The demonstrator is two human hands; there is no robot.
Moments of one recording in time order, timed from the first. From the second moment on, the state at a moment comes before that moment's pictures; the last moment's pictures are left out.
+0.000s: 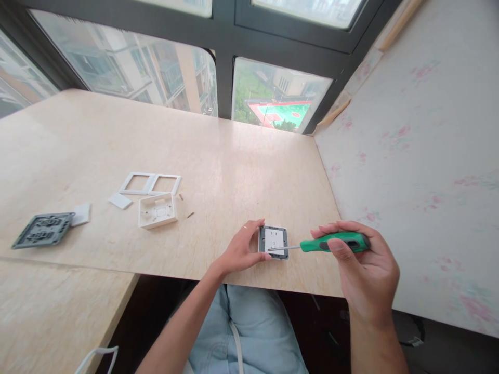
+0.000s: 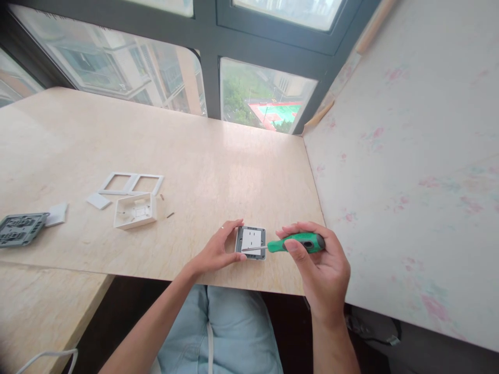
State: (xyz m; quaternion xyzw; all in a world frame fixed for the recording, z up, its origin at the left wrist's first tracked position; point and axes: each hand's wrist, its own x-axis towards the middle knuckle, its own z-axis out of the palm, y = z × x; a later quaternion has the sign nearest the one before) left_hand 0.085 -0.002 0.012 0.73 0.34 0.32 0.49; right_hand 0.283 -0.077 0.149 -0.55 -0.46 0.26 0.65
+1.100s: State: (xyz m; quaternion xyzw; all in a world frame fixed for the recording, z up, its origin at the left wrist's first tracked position) left_hand 0.086 -0.002 0.016 0.73 0.36 0.31 0.50; right_hand 0.270 -0.070 0.133 -0.56 -0.45 0.19 0.67
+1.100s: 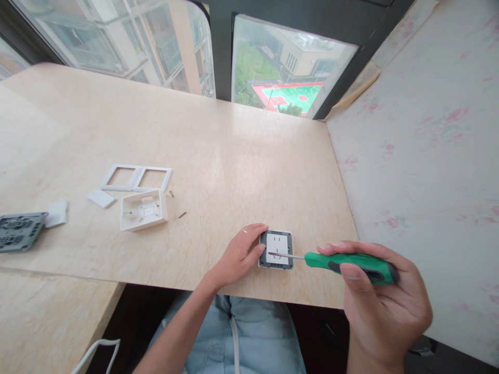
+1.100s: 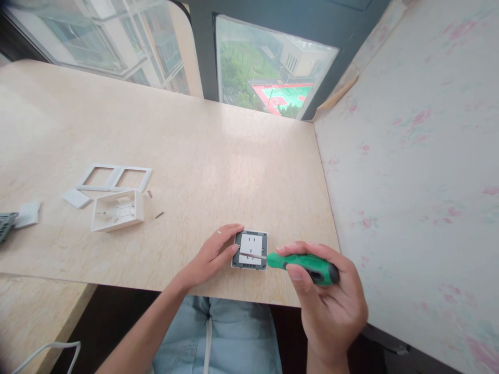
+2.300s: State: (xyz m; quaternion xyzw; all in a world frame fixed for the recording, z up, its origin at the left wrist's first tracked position) left_hand 0.091 -0.004 0.018 0.70 0.39 0.33 0.49; right_hand 0.272 -0.053 0.133 -0.55 -0.47 0.18 0.67
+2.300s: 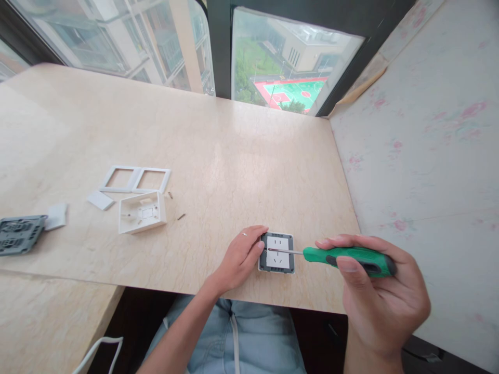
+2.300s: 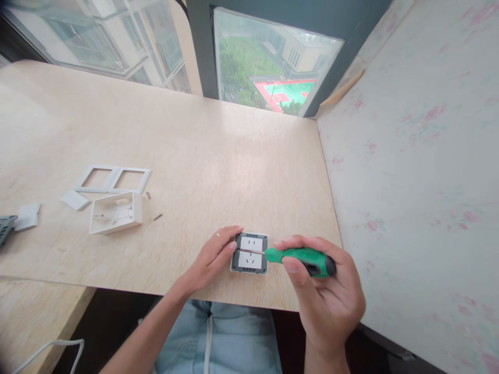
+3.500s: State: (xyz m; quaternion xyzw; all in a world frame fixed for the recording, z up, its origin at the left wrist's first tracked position) left_hand 0.079 -0.016 0.134 0.55 0.36 0.64 0.40; right_hand 0.291 -0.048 0.077 -0.52 -0.73 0.22 0.38
